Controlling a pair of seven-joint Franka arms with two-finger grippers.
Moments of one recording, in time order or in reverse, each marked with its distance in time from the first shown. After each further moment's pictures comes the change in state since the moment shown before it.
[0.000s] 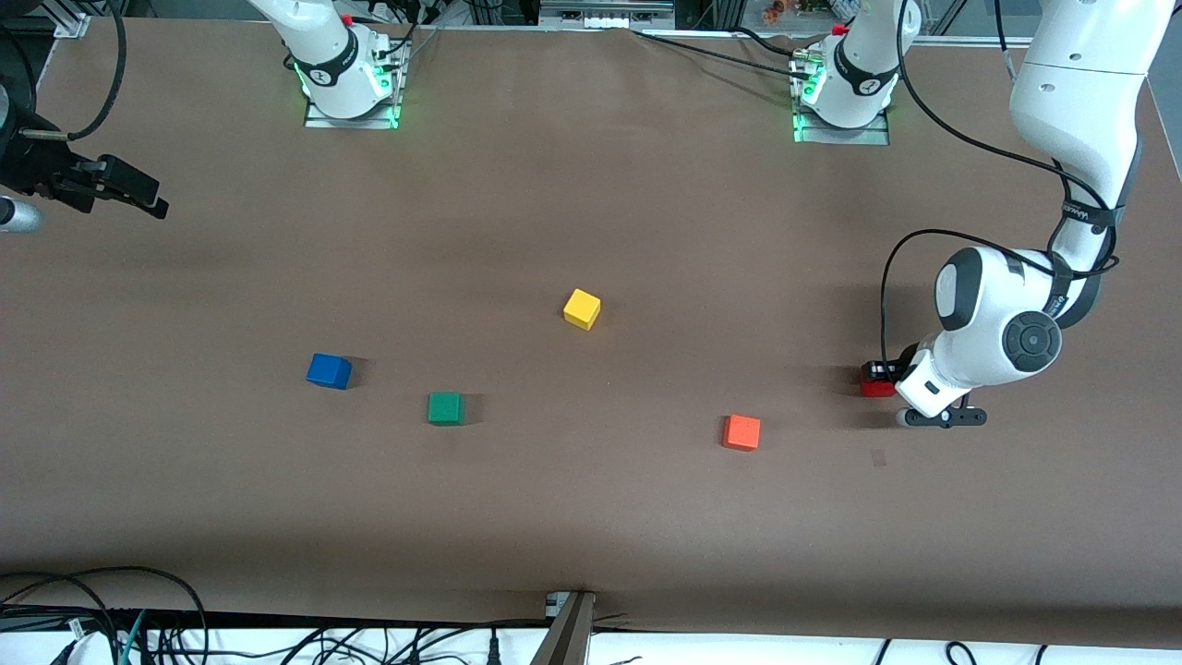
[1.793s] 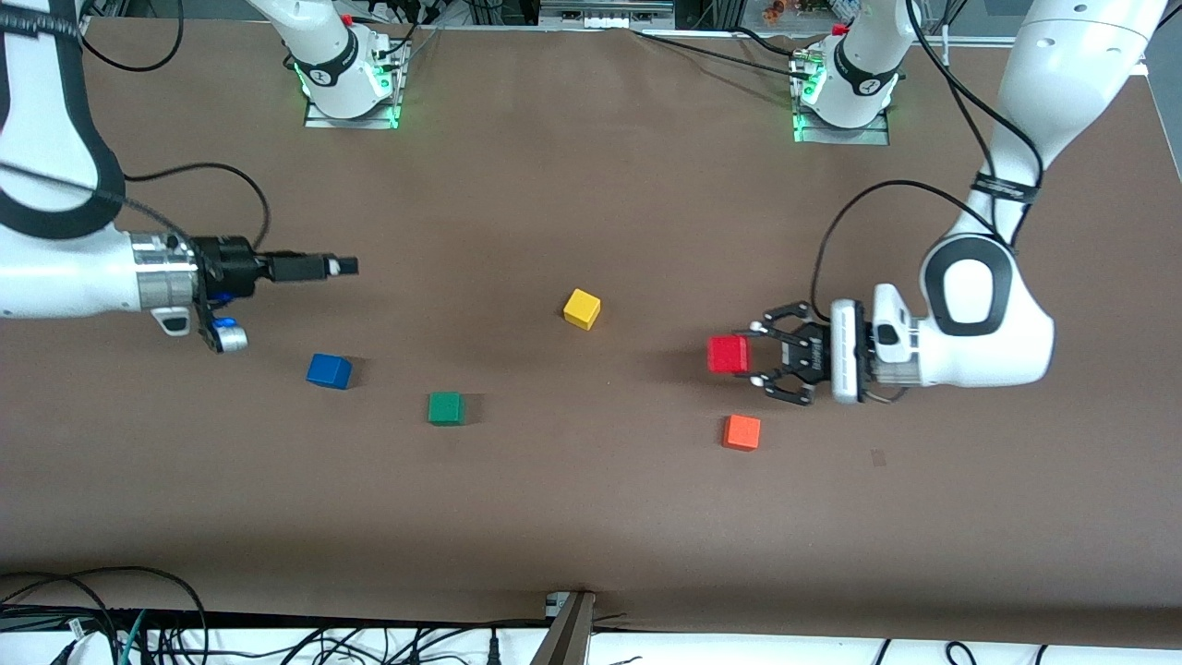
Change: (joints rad) left arm 0.046 -0.015 -0.284 0.152 -1.098 -0.255 1.823; right arm 0.054 0.391 0.002 -0.003 0.910 -0.020 -0.003
